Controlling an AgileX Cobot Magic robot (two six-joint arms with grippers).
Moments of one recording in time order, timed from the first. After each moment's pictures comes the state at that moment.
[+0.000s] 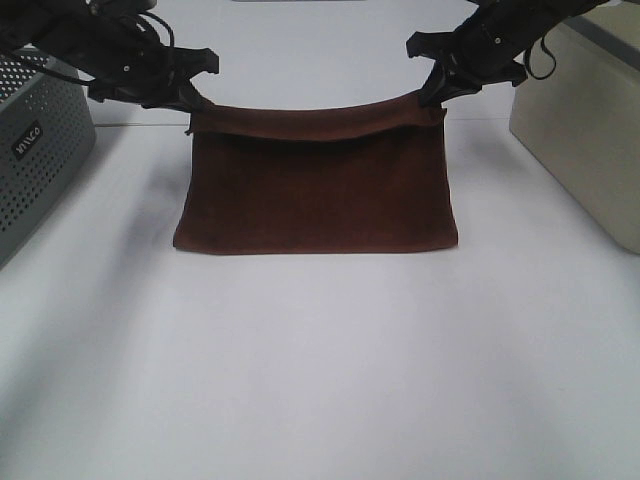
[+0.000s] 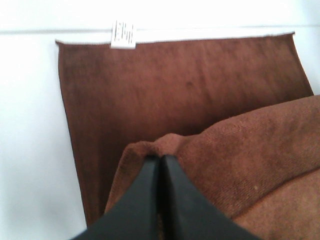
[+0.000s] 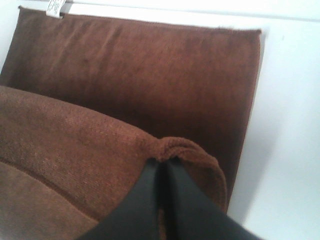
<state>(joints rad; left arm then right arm) -0.17 2.22 -1.74 -0.65 0.49 0.33 0.11 2.37 -2.10 0.55 0.89 -0.33</state>
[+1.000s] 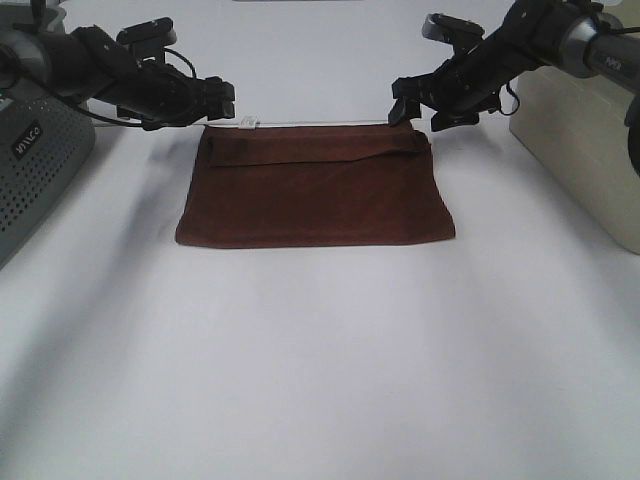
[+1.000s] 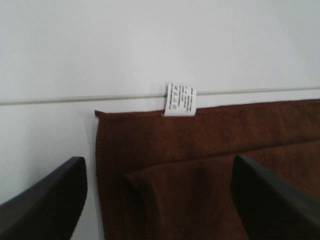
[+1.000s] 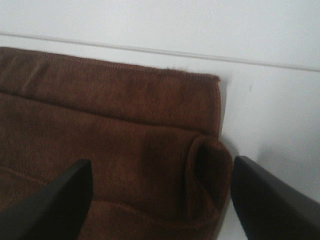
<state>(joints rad) -0.16 2.53 -2.04 -0.63 0.32 0.33 0.11 2.66 -2.41 0.51 0.81 -0.33</state>
